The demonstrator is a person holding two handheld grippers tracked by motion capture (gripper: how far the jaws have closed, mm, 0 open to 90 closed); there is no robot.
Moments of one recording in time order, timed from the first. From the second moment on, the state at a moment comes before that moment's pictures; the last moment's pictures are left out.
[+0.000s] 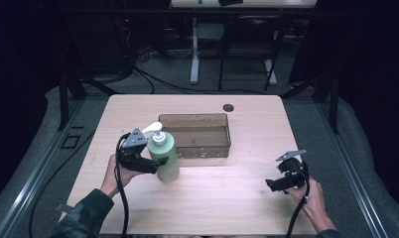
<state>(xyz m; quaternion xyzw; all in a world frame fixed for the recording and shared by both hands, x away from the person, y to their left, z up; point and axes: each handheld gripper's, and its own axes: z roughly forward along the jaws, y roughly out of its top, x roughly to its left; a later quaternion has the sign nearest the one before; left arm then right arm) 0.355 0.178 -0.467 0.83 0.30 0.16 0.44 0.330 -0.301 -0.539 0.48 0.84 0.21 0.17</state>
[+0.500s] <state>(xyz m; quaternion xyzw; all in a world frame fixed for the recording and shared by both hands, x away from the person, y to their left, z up) 0.364 0.154 -0.467 0.84 0.28 0.15 0.44 0.329 -0.302 -0.538 0.48 0.84 0.21 0.17</state>
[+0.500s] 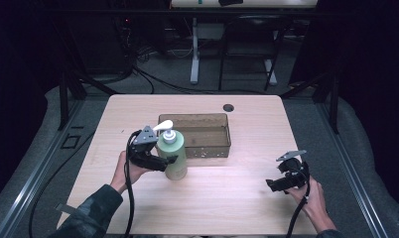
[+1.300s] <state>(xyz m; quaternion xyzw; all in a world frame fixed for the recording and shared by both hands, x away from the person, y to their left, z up) 0.364 0.156 -0.462 0.83 0.27 0.15 0.46 0.327 -0.304 -0.536 0.46 0.85 0.20 0.19</state>
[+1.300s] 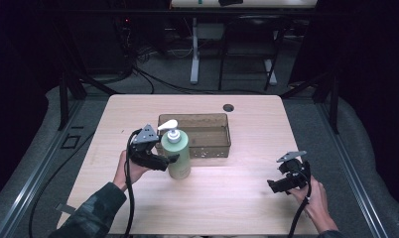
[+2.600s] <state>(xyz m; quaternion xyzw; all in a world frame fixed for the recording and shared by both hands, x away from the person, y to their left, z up) 0.372 0.167 -0.409 0.86 0.27 0.10 0.41 0.317 -0.296 -0.527 0.41 0.85 0.21 0.23</state>
